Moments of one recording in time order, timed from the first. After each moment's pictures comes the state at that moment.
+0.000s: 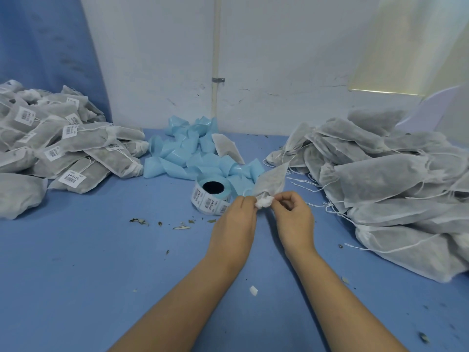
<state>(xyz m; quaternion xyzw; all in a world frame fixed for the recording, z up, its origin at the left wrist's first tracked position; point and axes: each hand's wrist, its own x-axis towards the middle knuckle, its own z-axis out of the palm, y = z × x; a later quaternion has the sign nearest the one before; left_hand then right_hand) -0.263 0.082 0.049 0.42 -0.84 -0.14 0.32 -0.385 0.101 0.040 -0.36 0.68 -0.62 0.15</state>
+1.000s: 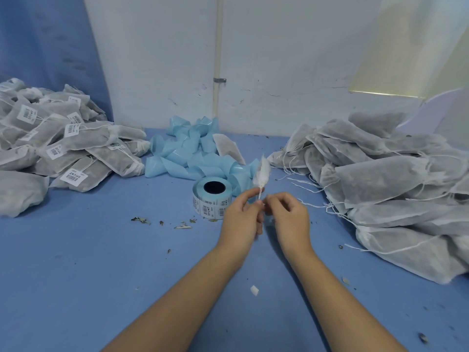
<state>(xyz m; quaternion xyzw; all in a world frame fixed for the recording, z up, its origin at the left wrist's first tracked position) -0.277 0.085 0.062 0.35 -0.54 -0.62 0.45 -0.370 0.110 0.052 -0.39 0.63 -0.65 0.18</state>
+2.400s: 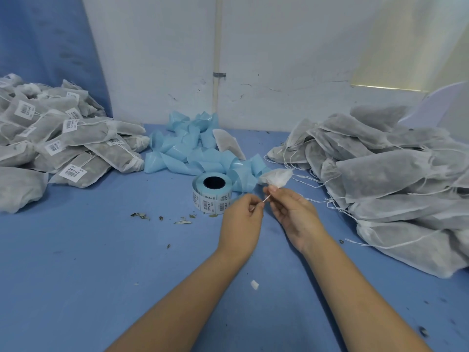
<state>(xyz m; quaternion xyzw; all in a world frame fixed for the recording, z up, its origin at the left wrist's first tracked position) -0.278 0.081 0.043 0.39 -0.70 -0.41 0.44 -0.385 0.111 0.065 -0.23 0.47 -0.72 0.46</state>
